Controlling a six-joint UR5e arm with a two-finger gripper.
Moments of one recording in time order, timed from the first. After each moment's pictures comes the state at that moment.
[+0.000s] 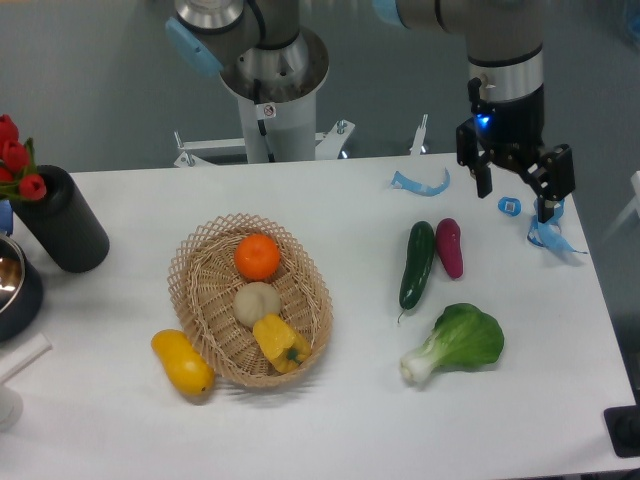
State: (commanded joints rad) arm 2.78 -1.68 -1.66 -0.90 1.47 1.62
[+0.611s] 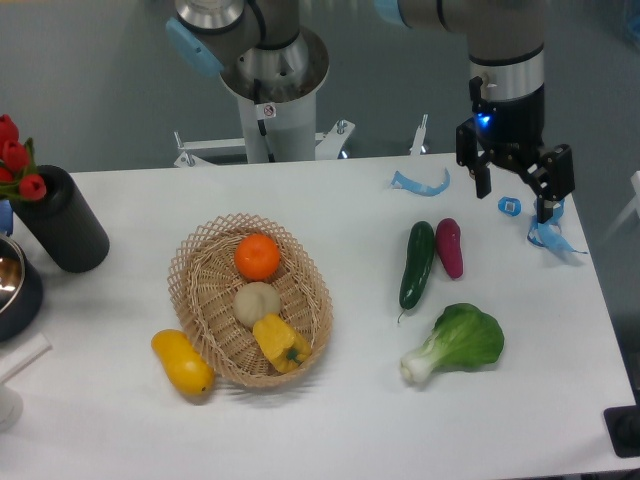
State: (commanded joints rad) arm 2.79 -1.68 -1.68 -0.90 1.44 1.60
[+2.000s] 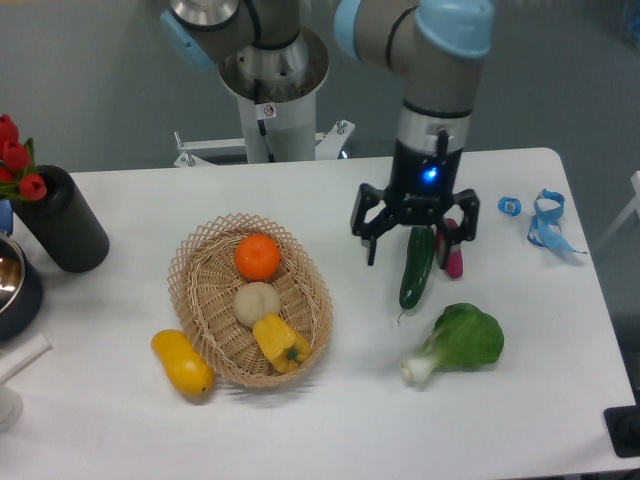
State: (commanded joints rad) arm 2.56 -1.73 -1.77 -0.90 1.35 0.40
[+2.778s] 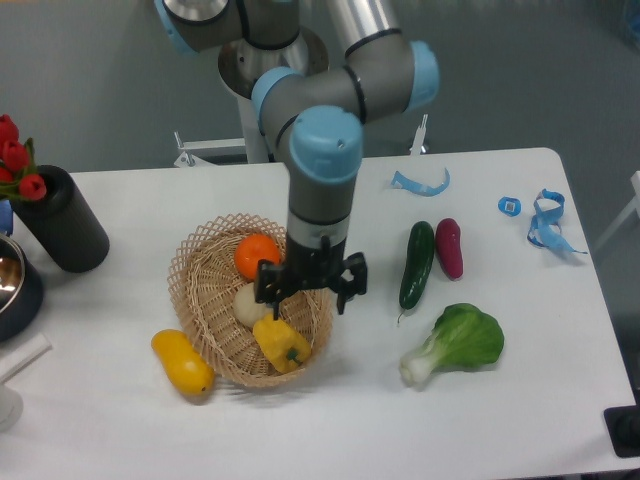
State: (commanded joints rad) arm 2.35 -1.89 -1.75 -0.86 1.40 0.15
